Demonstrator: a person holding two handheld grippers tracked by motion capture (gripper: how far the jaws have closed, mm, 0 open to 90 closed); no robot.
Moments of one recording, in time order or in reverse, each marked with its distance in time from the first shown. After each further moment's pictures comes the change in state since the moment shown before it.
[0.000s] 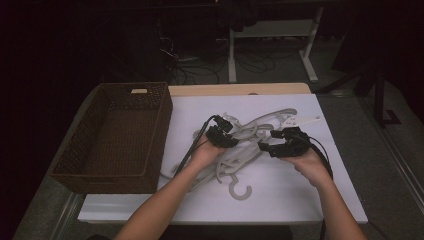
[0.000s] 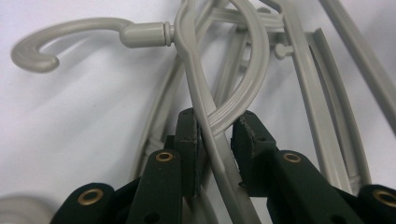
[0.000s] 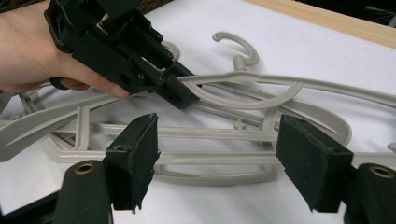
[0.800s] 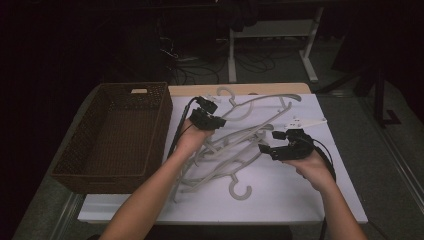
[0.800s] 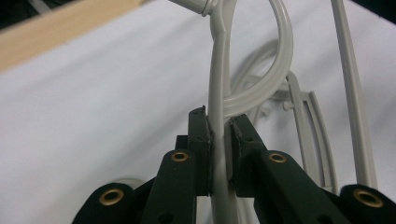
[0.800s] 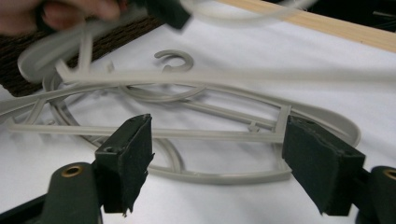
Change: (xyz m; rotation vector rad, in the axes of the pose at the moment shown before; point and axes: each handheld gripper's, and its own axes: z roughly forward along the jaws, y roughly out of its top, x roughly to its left) left arm 0.025 0.028 -0.084 -0.109 0.070 -0.052; right arm 0.011 -0.001 -0.015 -0.030 0.032 0.021
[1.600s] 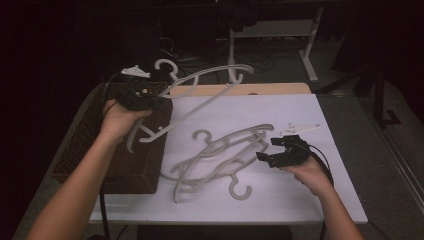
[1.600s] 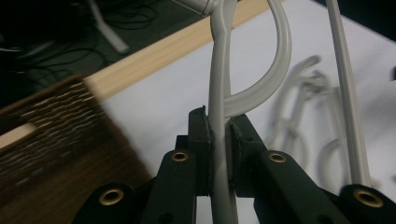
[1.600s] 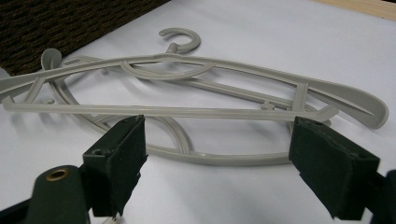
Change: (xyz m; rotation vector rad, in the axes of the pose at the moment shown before) left arm 0.098 -0.023 -0.172 -0.061 0.124 -0.011; right arm 0.005 -0.012 0.010 0.050 0.007 -0.002
